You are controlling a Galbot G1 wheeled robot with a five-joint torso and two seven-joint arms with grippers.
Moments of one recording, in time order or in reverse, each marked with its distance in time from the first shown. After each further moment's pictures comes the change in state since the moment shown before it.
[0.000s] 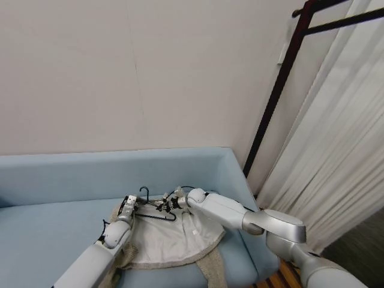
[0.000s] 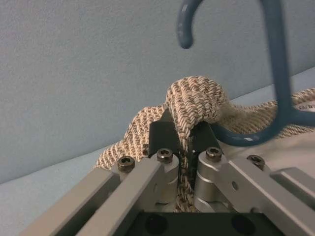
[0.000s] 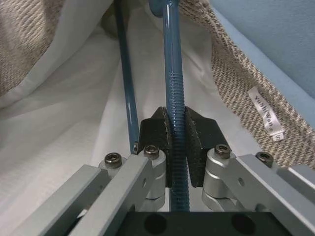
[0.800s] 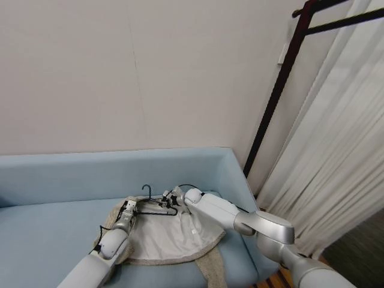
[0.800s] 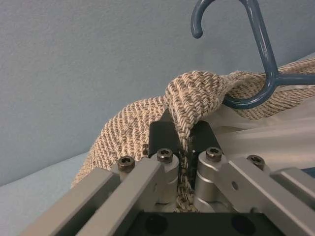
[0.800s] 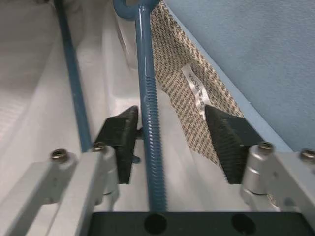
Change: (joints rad) left arm 0.071 -0.004 -0.035 -0.020 0.059 -0.045 0.051; right arm -0.024 -0.016 0.020 -0.007 -0.170 0.038 0.146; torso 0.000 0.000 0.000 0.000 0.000
